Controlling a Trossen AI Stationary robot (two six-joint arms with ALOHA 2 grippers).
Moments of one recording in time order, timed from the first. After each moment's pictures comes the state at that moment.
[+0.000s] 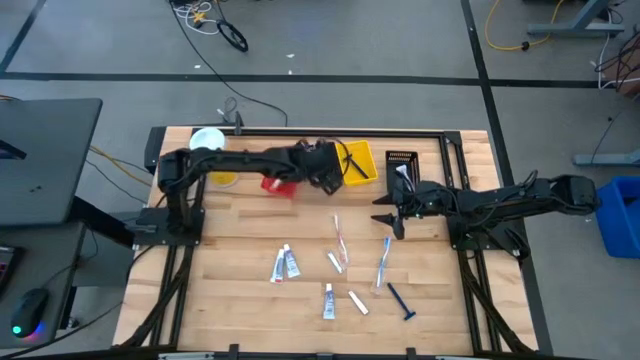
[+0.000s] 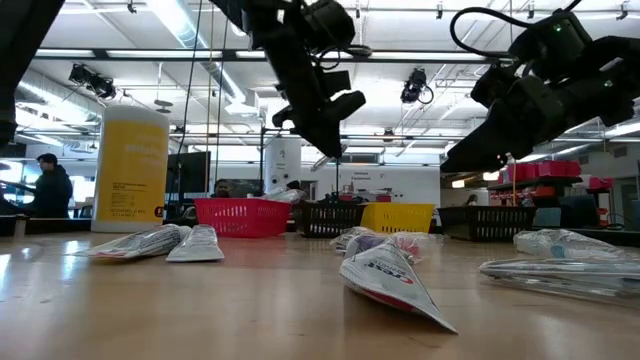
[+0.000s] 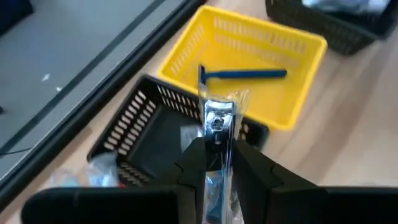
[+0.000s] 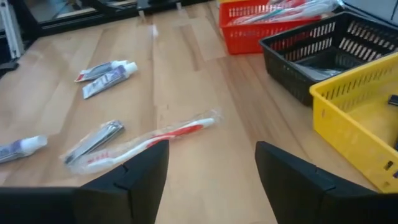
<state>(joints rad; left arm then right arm) 0.21 1.88 1.47 -0.47 -0.44 -0.30 -0.13 1.02 0.21 0.38 -0.05 0.14</state>
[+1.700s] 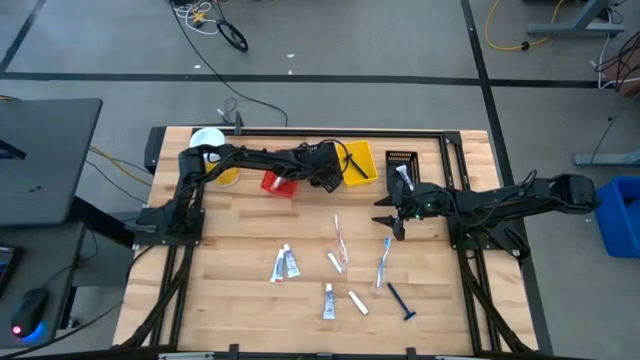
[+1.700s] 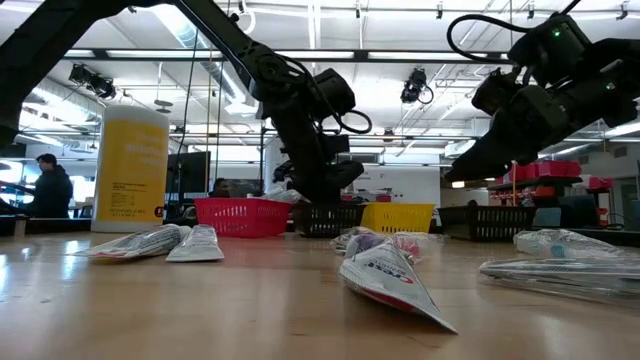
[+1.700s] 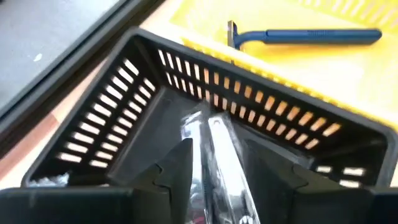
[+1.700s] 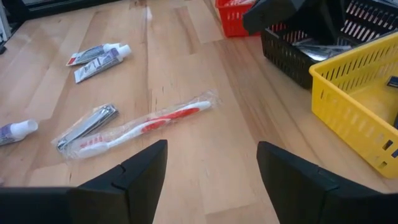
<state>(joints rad) 0.31 2.06 1.38 -0.23 -0.38 -0.25 -0.11 1.03 0.21 0.33 -0.03 0.14</state>
